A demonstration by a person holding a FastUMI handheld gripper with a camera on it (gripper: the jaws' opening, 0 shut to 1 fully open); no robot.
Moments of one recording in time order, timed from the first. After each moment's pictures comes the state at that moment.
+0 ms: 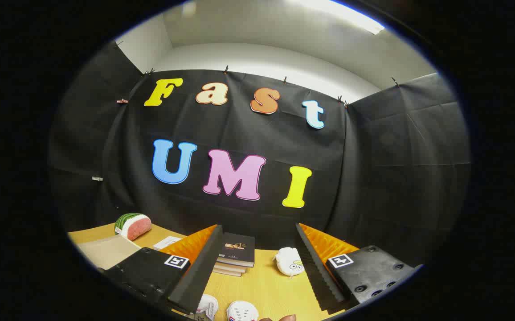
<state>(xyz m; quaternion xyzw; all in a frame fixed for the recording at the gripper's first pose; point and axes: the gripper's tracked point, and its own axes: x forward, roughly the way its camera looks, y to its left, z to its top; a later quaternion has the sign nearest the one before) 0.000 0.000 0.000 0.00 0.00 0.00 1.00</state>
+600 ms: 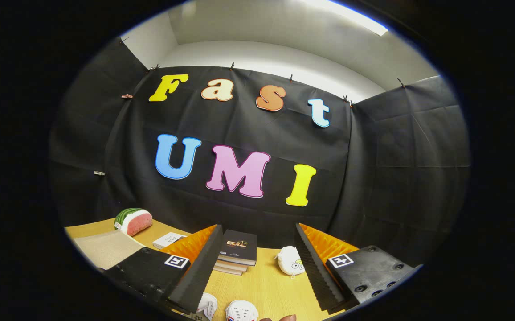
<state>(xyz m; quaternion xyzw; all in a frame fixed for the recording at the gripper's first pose) 0.009 0.008 -0.009 -0.01 0.00 0.01 1.00</state>
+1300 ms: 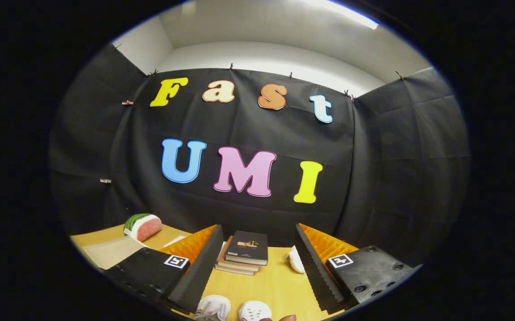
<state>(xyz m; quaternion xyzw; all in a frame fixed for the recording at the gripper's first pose) 0.004 0.026 -0.013 0.03 0.01 0.03 1.00</state>
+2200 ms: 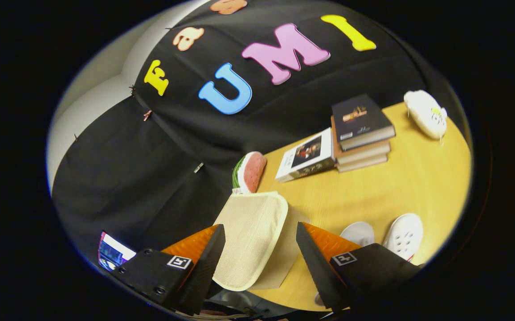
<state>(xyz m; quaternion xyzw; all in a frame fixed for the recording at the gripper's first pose) -0.027 0.208 -0.164 0.38 0.38 0.32 0.78</state>
